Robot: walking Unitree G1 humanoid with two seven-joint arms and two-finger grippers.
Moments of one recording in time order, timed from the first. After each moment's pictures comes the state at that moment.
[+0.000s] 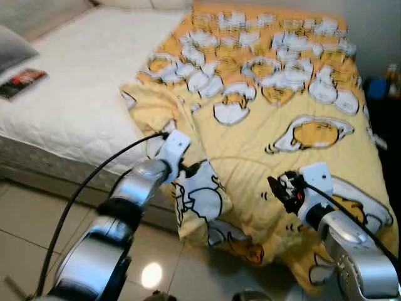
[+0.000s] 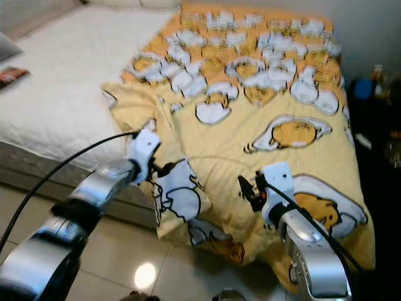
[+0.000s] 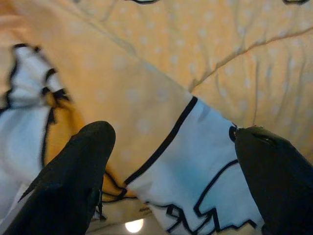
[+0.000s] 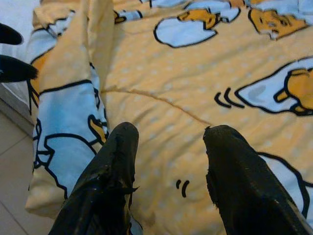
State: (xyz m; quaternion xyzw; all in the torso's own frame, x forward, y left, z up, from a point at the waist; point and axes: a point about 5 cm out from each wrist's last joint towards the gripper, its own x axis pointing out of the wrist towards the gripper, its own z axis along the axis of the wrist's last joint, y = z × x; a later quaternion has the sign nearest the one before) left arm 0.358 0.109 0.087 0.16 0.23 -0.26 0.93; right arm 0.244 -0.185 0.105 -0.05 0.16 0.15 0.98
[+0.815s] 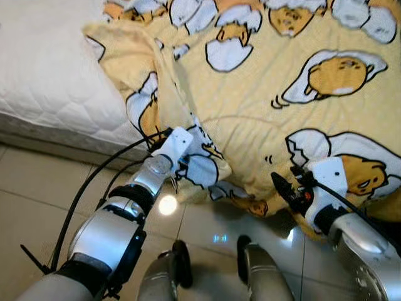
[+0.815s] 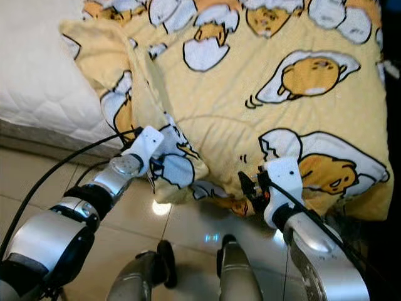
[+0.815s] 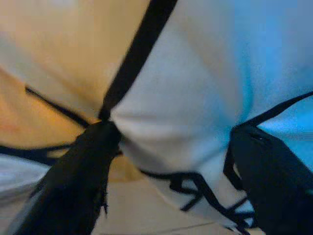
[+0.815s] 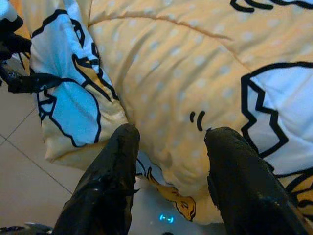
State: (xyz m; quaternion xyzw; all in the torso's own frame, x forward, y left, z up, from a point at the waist) left arm 0.373 0.118 0.087 0.26 0.20 -0.13 0.93; right arm 0.216 -0.174 0.148 -0.05 0.14 0.14 0.98
